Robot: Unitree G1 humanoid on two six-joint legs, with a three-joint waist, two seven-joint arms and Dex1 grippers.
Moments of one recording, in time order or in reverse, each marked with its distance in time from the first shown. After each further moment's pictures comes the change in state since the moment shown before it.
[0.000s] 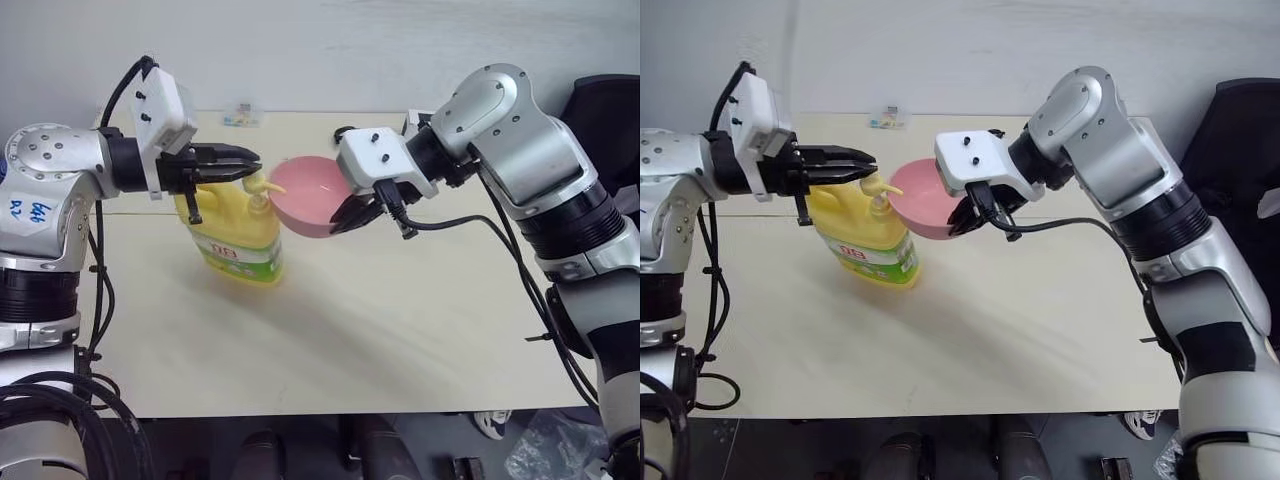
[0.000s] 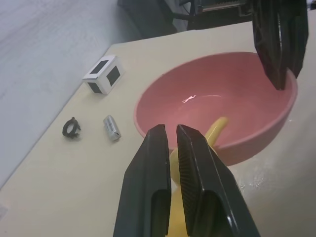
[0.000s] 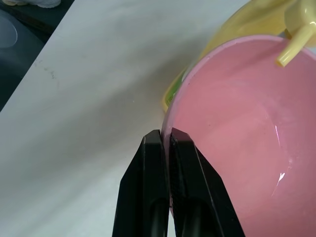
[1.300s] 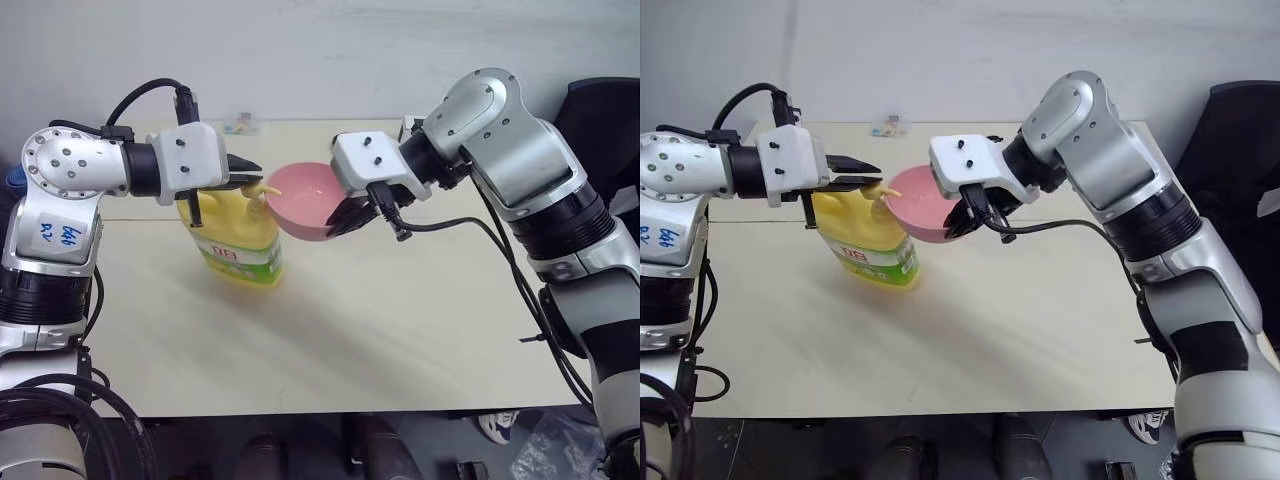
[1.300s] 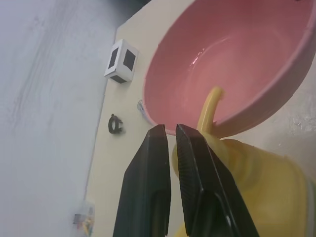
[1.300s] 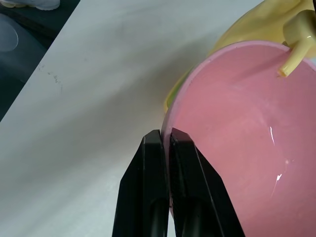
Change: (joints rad) left arm 0.033 0.017 -0.087 0.030 0.328 -0.431 -0.008; right arm 0.001 0.037 0.001 0.025 -0.024 0.000 0.002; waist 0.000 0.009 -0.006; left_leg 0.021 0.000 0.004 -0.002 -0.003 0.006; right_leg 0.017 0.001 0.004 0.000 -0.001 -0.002
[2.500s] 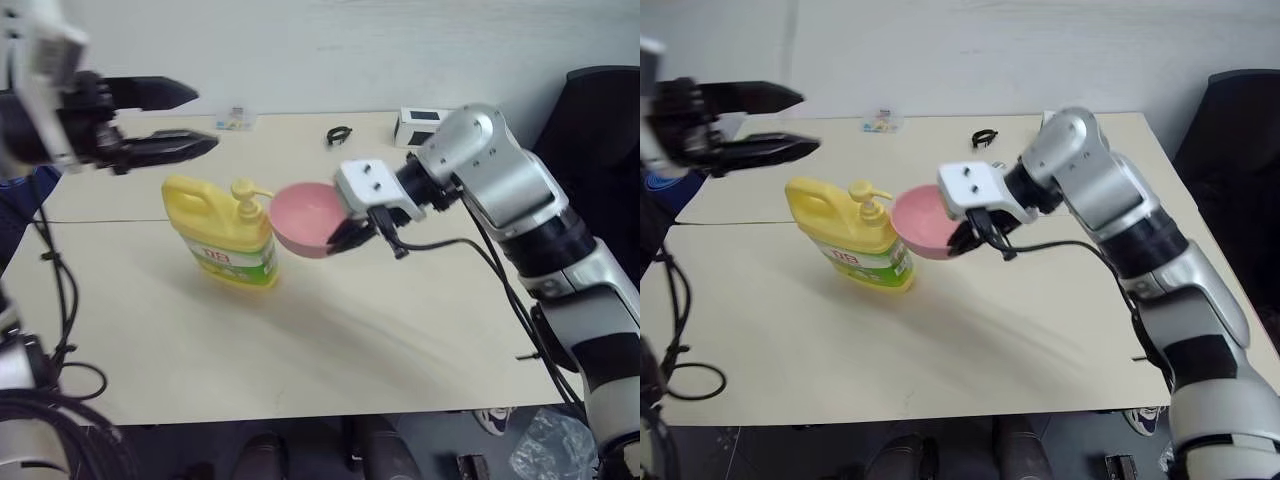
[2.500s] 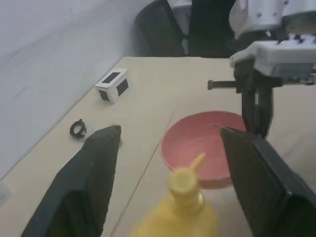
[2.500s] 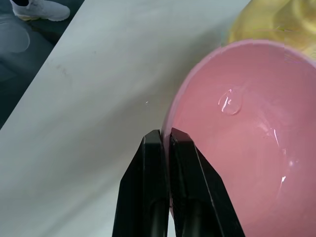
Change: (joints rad) left arm 0.001 0.205 0.451 -0.247 -0.556 0.969 -0.064; right arm 0.196 -0.031 -0.051 -0.045 -0.021 -0.084 -0.009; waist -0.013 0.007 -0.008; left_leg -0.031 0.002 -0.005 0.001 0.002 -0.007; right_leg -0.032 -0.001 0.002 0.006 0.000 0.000
